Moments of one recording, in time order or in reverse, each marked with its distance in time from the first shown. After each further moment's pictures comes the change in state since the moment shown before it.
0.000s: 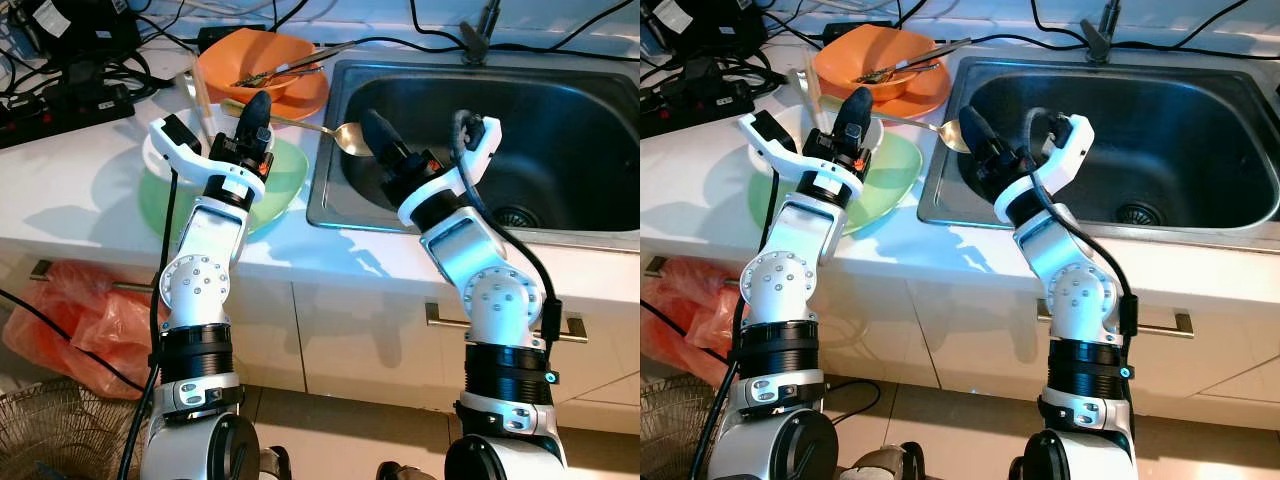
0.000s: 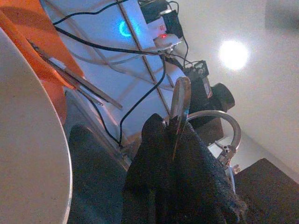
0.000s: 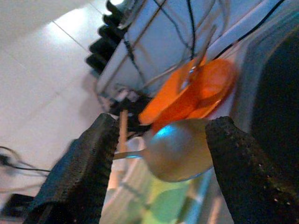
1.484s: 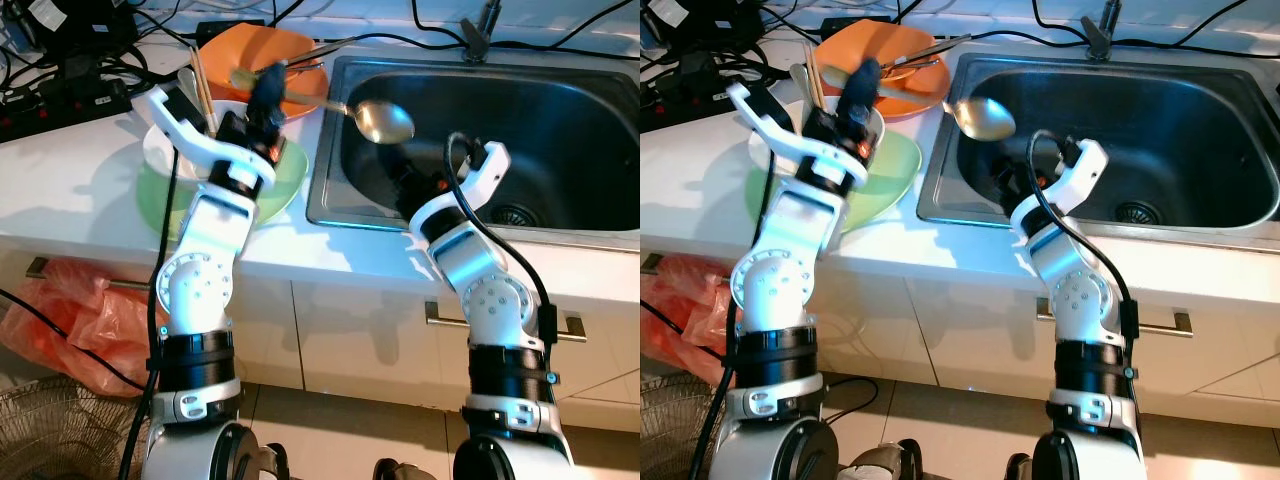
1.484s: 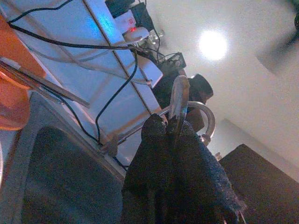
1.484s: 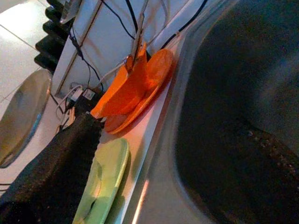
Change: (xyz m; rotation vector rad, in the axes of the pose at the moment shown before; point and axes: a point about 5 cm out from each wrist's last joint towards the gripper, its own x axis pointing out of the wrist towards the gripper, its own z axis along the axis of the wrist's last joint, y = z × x) left arm -0.001 -0.033 -0.002 0.048 0.020 -0.100; right arm -0.009 -0.036 -0.008 0.051 0.011 -0.158
